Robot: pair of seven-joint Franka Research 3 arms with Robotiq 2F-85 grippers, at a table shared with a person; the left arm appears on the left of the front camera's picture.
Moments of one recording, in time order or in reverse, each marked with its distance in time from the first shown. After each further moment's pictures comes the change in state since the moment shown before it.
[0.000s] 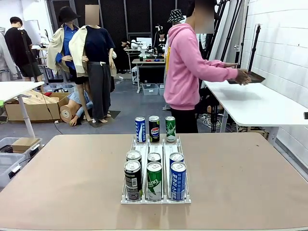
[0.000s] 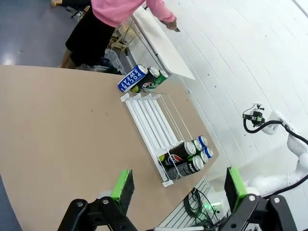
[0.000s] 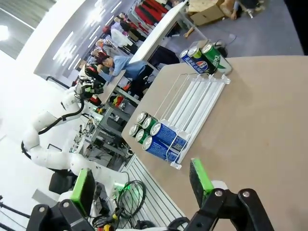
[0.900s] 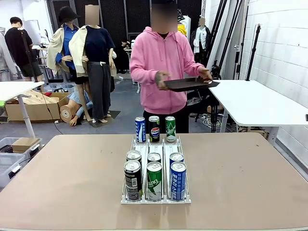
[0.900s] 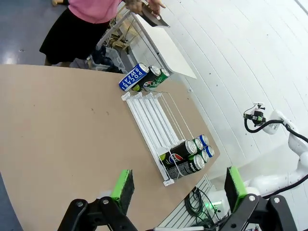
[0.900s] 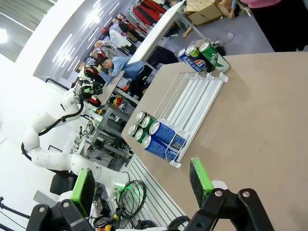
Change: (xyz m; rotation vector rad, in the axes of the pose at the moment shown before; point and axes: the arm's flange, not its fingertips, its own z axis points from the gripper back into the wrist) left arm 0.000 -0.001 -0.001 0.007 0.006 -0.001; right arm -0.003 -0.003 0.003 -0.003 -0.002 -0.014
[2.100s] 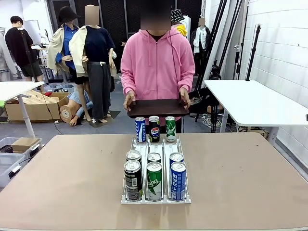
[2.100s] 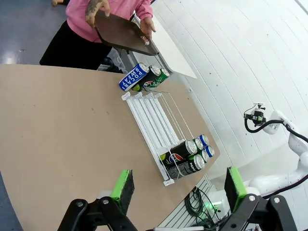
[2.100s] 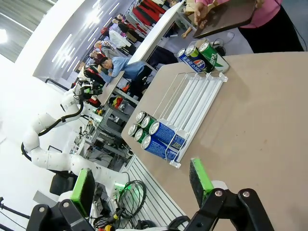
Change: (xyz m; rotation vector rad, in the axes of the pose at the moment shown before) left arm 0.000 0.000 0.000 0.001 0.001 0.000; right arm 0.000 0.000 0.001 -0.002 -0.002 -0.001
